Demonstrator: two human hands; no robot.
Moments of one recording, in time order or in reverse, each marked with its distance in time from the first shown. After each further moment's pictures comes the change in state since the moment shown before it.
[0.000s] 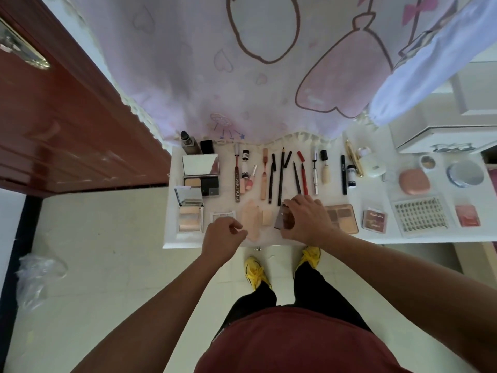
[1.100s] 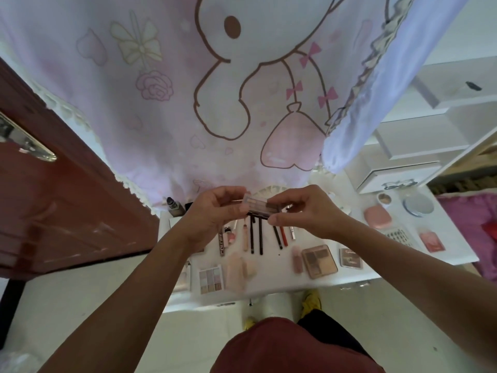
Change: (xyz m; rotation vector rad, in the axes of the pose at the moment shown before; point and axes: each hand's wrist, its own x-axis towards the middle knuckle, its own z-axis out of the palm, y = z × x) left_hand -0.005 0.162 -0.099 -0.810 -0.413 0.364; right_hand -0.062 0.016 -0.178 1.052 0.352 -0.250
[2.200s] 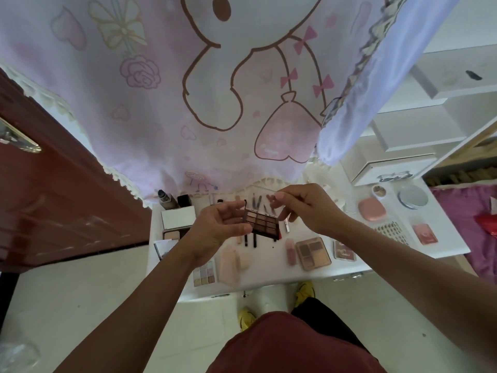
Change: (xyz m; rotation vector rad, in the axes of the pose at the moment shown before) left_hand -0.005 -0.042 0.008 -0.009 0.056 -0.109; right_hand -0.001 0.035 -0.005 -0.060 0.066 0.094
